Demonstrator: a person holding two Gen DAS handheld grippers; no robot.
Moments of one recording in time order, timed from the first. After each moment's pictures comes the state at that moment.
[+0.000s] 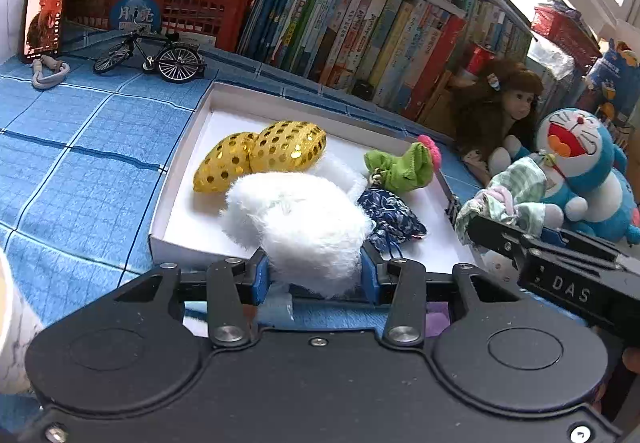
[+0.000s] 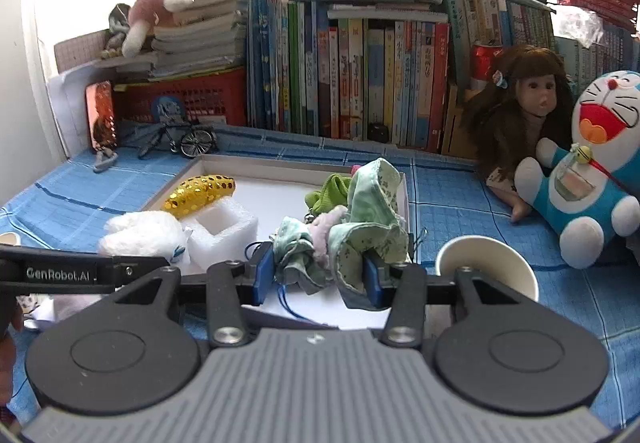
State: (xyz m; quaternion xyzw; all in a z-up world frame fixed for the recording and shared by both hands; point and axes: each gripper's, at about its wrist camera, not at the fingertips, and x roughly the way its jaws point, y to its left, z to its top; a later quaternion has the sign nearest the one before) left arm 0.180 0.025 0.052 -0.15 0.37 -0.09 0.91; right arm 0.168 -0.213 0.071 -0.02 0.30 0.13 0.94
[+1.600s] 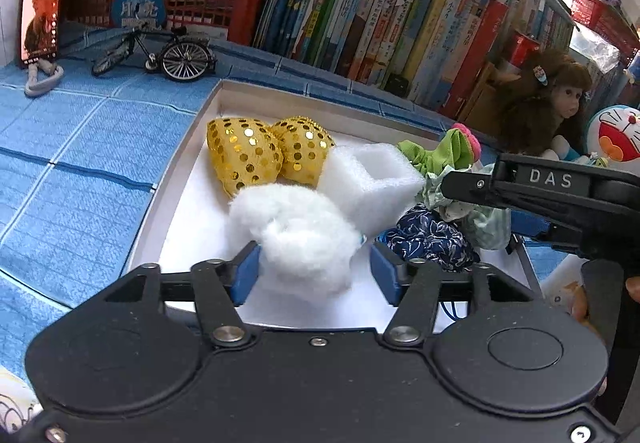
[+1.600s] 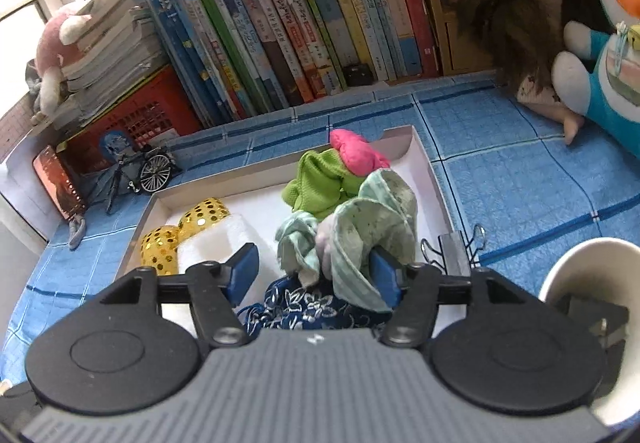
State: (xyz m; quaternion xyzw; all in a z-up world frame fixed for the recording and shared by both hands) left arm 0.235 0.011 0.027 -0.13 0.38 -0.04 0.92; right arm 0.269 -0.222 0.035 0.14 0.38 0.10 0.91
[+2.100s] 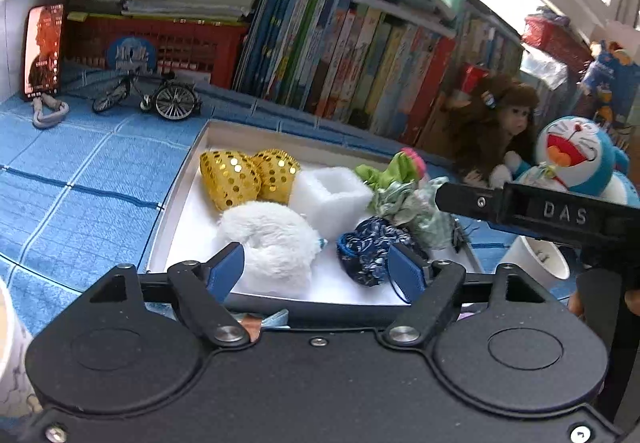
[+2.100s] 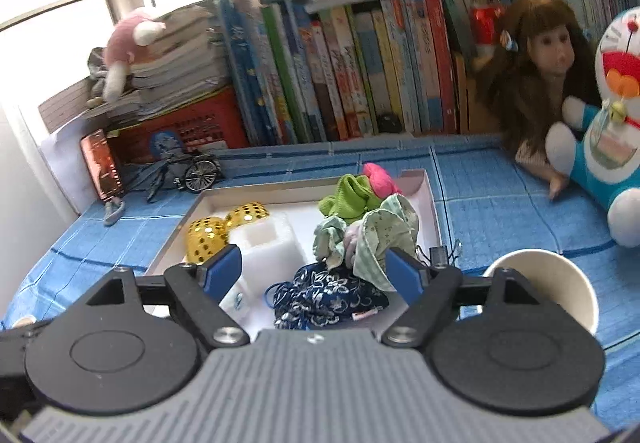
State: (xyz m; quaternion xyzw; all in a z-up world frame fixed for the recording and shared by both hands) left arm 0.170 0.014 0.063 -0.12 0.31 -0.08 0.94; right arm 0.198 -0.229 0.075 0.09 0.31 0.15 0.94
